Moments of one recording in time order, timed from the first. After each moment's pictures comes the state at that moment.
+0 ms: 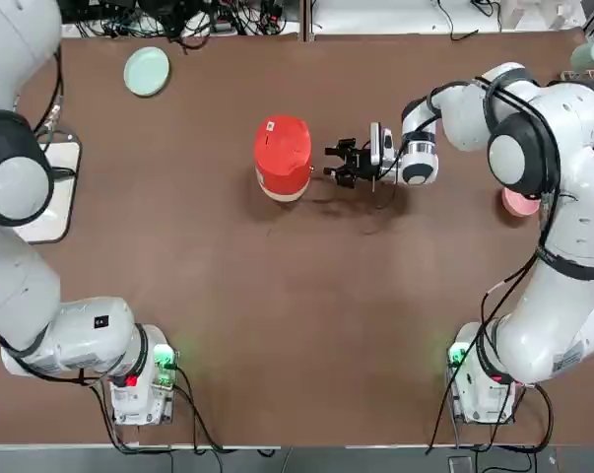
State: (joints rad) left arm 0.18 0.24 -0.61 -1.46 0.09 1.62 -1.02; right arm 0.34 0.64 0.11 -2.17 2.06 1.81 -2.76
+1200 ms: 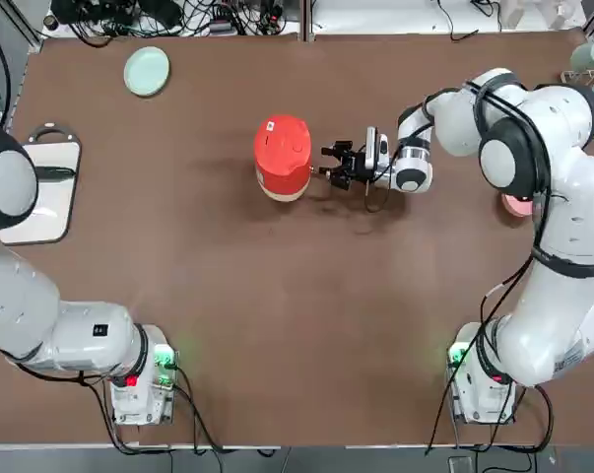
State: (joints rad) left arm -0.04 0.11 -0.01 -1.47 -0.01 1.54 0.04; right arm 0.38 0.68 0.10 -2.15 2.16 1.82 -2.80
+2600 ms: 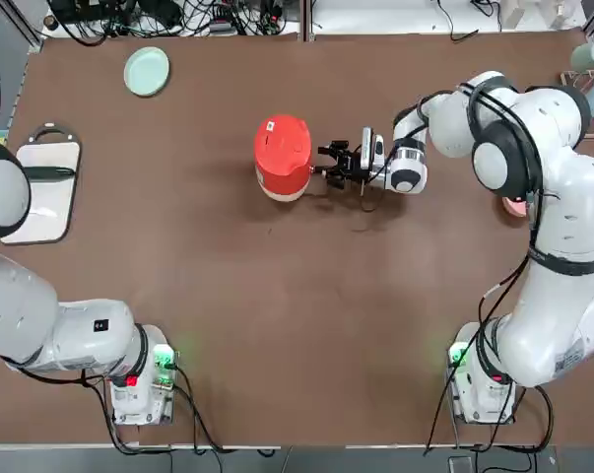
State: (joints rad) left arm 0.08 0.07 -0.14 -1.49 -0.01 1.54 0.04; right arm 0.40 0.72 0.10 -2.11 2.19 1.82 -2.81
